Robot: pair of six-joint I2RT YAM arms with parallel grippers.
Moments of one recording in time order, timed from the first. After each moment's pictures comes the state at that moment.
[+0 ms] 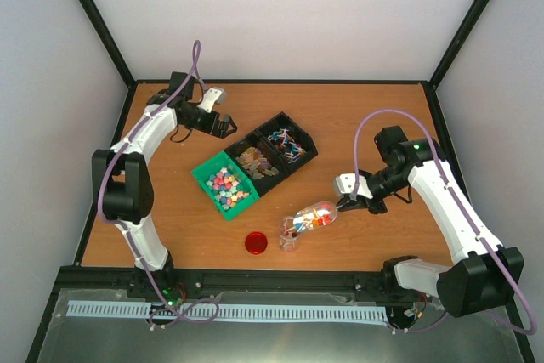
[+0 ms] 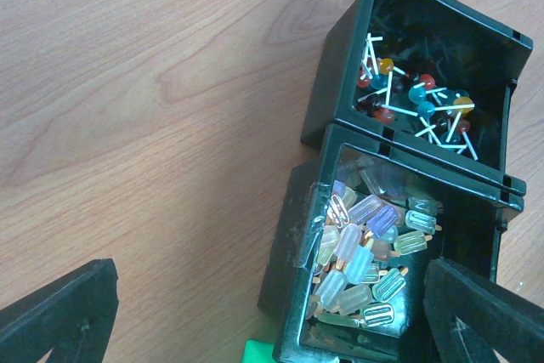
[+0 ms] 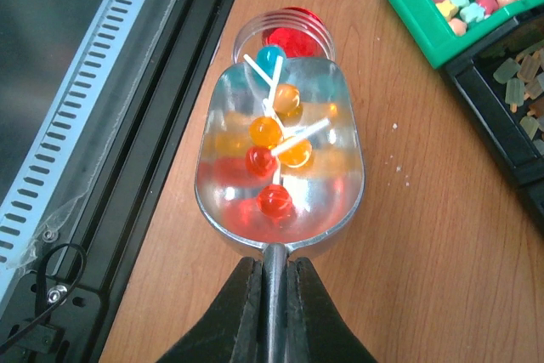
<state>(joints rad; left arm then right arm) -0.12 1.82 1.49 -0.71 0.50 0.21 0.23 1.20 1.13 -1.45 -0.75 -1.58</state>
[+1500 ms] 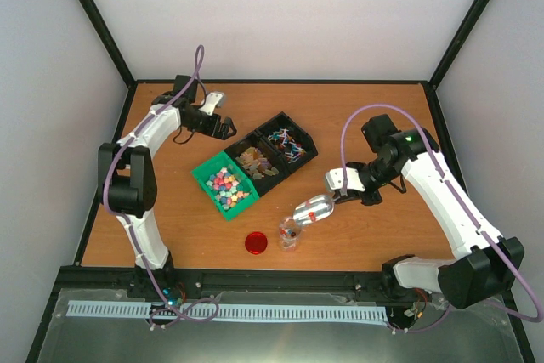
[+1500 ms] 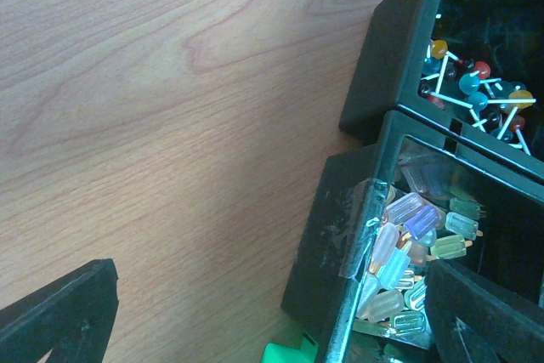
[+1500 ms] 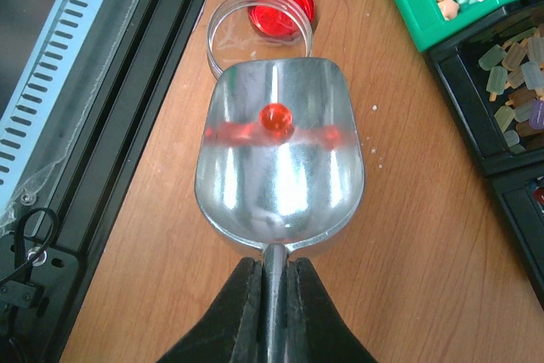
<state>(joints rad) -0.12 1.88 1.50 -0.71 0.44 0.17 0.35 1.26 1.26 -1.44 -0.60 -1.50</state>
